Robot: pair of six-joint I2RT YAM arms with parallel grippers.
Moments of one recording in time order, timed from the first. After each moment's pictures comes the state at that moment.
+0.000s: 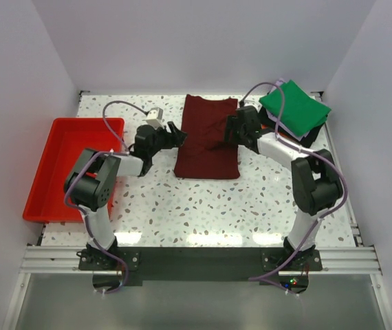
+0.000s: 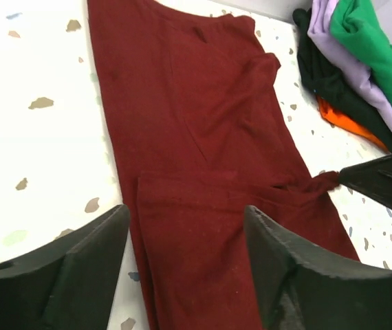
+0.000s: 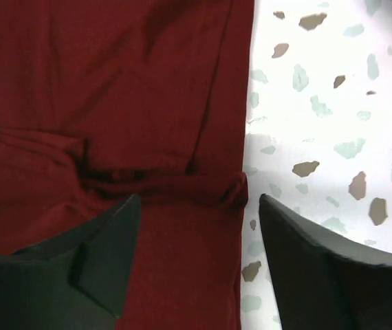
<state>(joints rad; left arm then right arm) -0.34 1.90 0.87 0.78 0.18 -0.51 0.38 1.85 1.26 -0.16 0.19 0.42</state>
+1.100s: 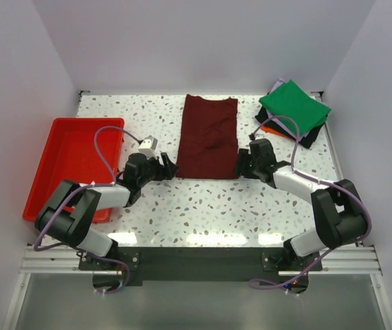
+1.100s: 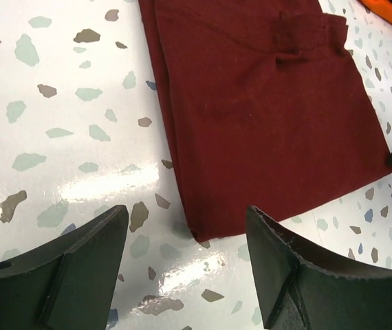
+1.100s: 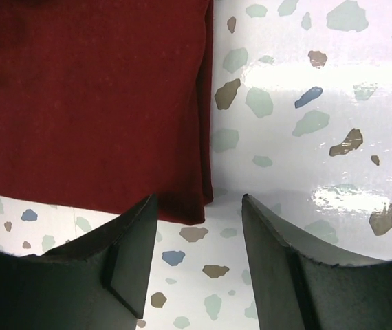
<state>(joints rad) -0.40 1.51 0.45 0.63 0.12 -0.46 0.38 1.49 0.75 -0.09 0.03 0.48</state>
